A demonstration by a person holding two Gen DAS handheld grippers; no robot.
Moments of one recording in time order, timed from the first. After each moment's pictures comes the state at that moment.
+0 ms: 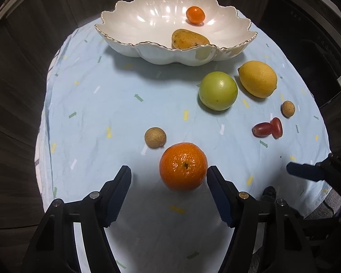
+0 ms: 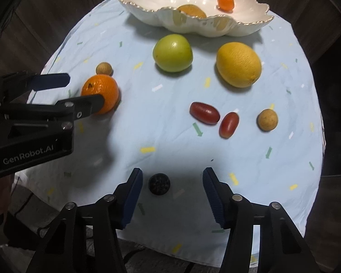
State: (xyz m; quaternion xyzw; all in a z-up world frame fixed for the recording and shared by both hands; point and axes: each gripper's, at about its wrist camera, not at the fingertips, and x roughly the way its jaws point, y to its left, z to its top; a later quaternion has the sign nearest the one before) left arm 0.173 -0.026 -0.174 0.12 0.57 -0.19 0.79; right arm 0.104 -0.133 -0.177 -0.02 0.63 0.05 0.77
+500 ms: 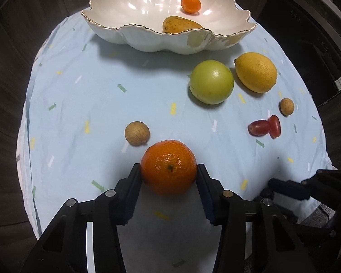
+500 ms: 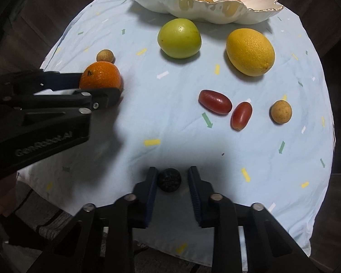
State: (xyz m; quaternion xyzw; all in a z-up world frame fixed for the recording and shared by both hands) left arm 0.177 -0.037 -0.194 0.10 0.59 -0.20 0.78; right arm 0.105 -0.135 -0.190 -0.01 0.64 0.07 0.76
